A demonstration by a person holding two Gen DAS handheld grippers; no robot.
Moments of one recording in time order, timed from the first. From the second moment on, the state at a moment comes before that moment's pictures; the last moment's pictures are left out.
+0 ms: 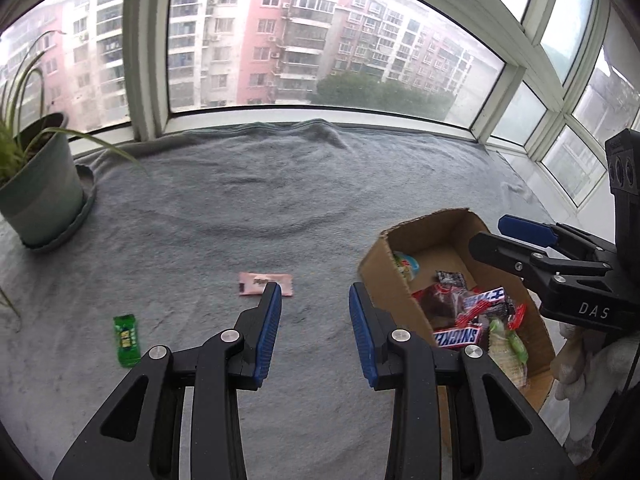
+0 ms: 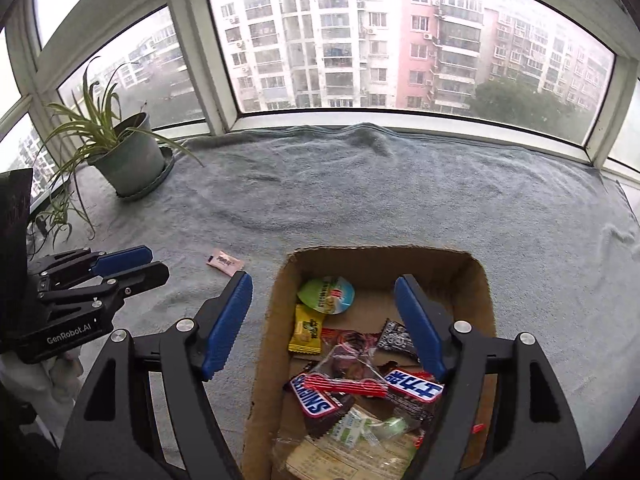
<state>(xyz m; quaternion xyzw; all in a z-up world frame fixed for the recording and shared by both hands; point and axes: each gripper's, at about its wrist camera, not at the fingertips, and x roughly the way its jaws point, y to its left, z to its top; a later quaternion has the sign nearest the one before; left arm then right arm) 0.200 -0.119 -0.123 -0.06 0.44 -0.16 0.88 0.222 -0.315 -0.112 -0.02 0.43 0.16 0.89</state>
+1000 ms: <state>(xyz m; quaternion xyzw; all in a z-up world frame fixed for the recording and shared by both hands) 0.200 0.005 -0.182 -0.12 0.49 -0.05 0.86 0.293 -0.162 -0.196 -0.24 0.55 0.31 0.74</state>
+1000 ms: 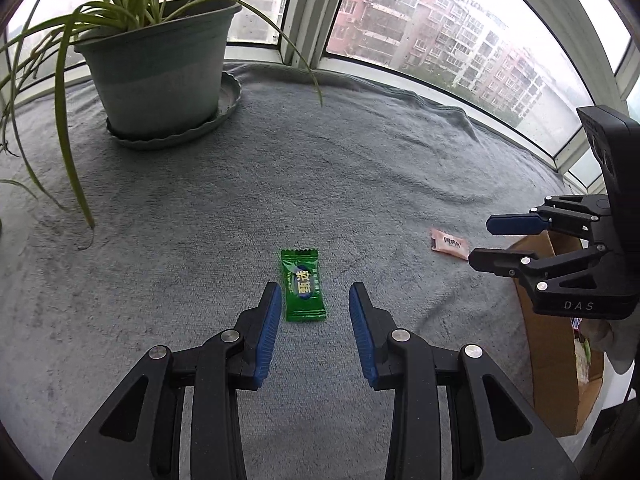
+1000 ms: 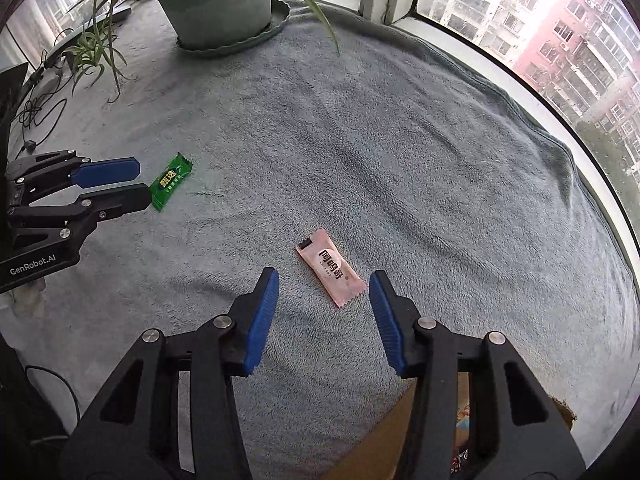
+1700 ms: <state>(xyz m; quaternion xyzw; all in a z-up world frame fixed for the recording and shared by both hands) 0.216 0.000 -0.201 -0.10 0.50 -0.04 0.86 0.307 -0.147 -0.227 -0.26 0.57 0.32 0.71</state>
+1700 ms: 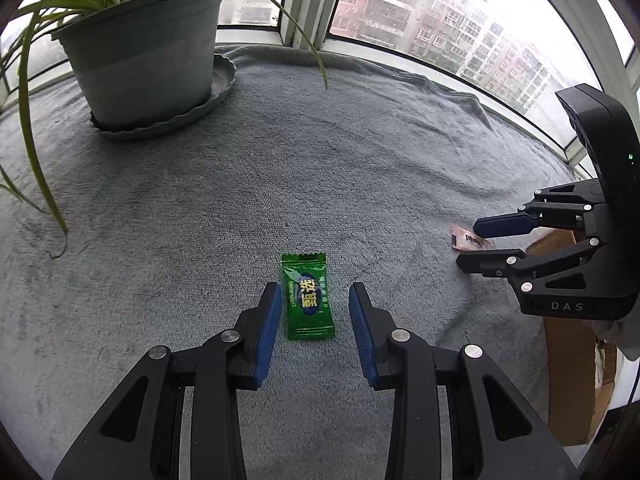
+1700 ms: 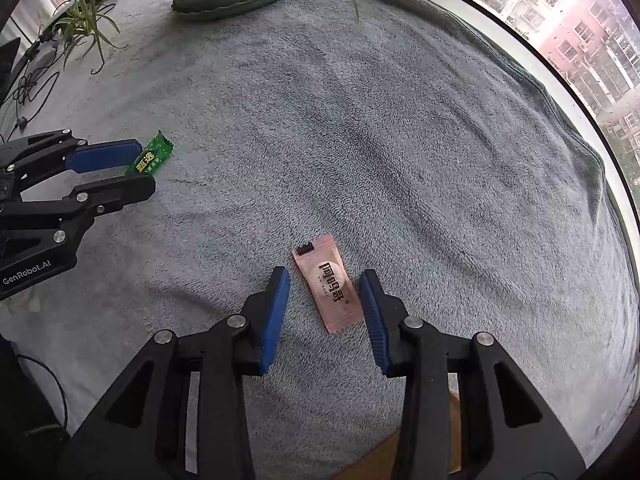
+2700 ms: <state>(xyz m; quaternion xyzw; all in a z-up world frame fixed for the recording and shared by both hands) 0.203 0.001 -0.181 -0.09 0.48 -0.04 0.87 0.290 -0.174 -0.194 -0.20 0.55 0.32 0.75</state>
